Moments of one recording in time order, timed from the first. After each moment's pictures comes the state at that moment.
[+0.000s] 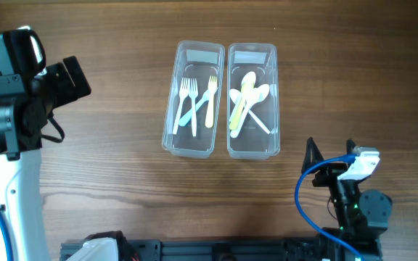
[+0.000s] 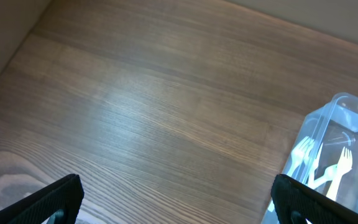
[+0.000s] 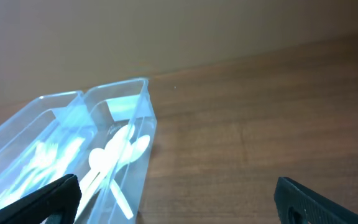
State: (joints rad) left arm 0.10 1.32 1.68 -1.23 -0.19 -0.22; right arm -0.10 0.02 0.13 -0.30 -0.17 0.20
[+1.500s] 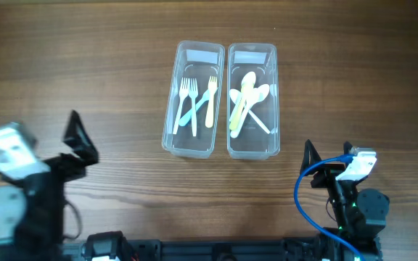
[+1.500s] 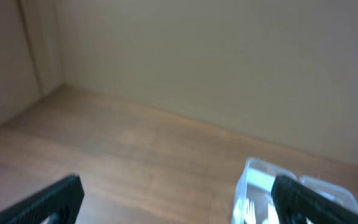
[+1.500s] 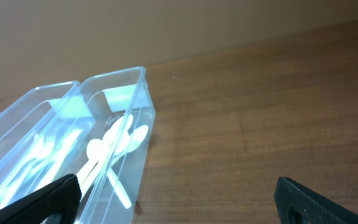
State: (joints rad) left arm 0.10 0.52 1.02 -0.71 -0.06 -0.22; right arm -0.10 0.02 0.12 -0.33 -0.17 0.20
